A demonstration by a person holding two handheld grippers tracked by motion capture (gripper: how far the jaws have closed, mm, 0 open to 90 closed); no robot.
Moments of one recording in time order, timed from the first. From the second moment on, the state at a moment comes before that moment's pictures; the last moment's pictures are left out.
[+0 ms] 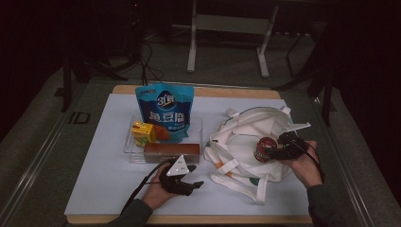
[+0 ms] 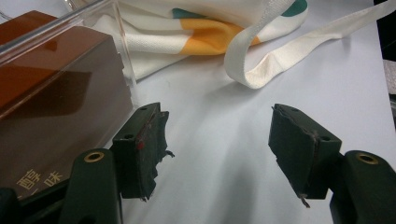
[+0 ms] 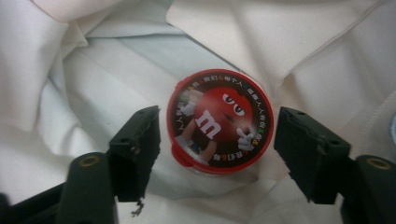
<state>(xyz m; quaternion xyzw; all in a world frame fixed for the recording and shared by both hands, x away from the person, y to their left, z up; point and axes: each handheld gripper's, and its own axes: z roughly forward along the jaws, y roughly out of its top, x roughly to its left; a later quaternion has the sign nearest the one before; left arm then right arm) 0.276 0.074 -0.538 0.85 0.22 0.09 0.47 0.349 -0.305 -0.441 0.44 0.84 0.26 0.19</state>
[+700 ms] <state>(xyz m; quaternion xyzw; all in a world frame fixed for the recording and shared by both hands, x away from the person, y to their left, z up) 0.276 0.074 -0.538 0.85 0.22 0.09 0.47 0.374 -0.296 -0.466 0.45 0.85 0.23 0.15</state>
